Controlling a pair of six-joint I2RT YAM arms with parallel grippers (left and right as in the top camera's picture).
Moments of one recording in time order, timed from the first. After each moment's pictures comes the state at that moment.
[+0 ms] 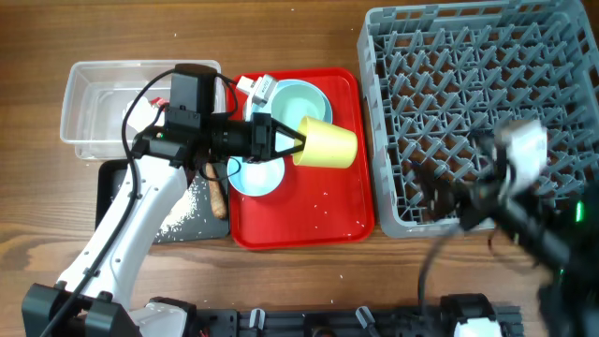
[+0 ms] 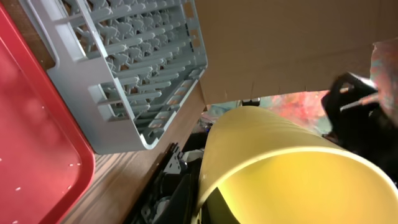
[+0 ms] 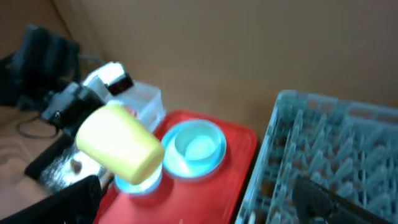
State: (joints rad) left arm -0.25 1.44 1.09 -0.48 1.20 -0.52; right arm 0.06 0.81 1.29 -0.91 -0.48 -0.07
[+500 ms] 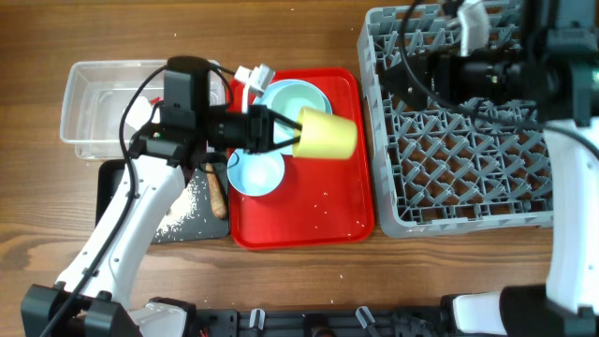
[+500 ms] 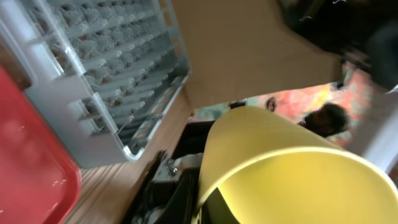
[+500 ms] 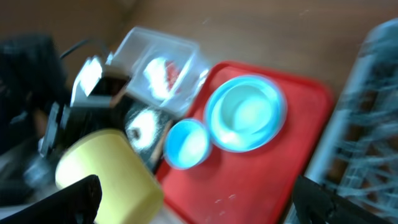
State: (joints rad) left arm -0.23 1.44 1.09 -0.33 1.27 -0.61; right arm 0.06 1.57 1.94 -1.33 -0.74 -0.13
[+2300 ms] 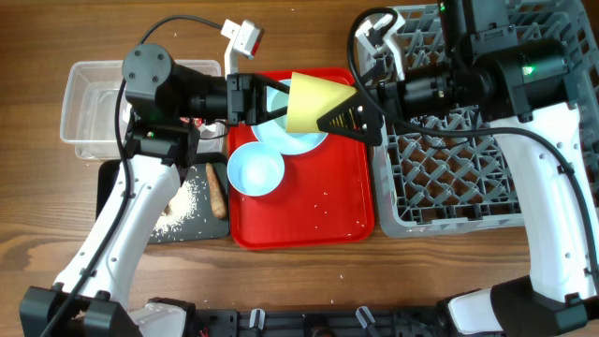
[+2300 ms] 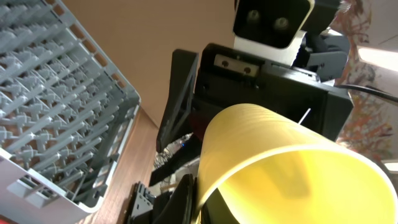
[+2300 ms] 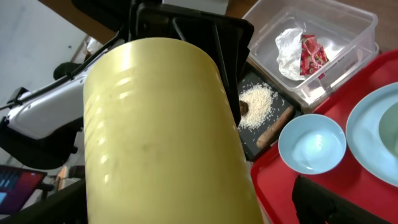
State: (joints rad) left arm -0.20 1.44 1.09 0.52 1.43 -1.17; right arm 0.27 1.62 1.95 -1.37 -1.06 -0.18
